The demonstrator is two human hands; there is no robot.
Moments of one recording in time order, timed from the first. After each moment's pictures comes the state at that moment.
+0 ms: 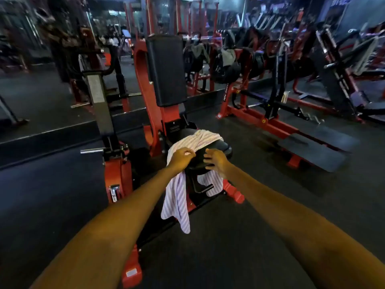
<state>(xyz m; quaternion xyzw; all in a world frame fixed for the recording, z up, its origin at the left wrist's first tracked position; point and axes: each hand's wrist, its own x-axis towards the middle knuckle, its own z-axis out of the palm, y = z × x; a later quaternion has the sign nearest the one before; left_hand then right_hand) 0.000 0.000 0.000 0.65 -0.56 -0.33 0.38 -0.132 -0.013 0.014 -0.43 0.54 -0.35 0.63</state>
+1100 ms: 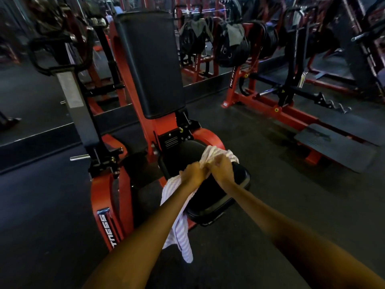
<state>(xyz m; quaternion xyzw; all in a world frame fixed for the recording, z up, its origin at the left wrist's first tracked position) -0.013 -0.210 -0.048 0.77 -0.57 -0.25 0.13 -0.114 -0.220 -0.049 -0.58 0.64 -0.33 0.39</state>
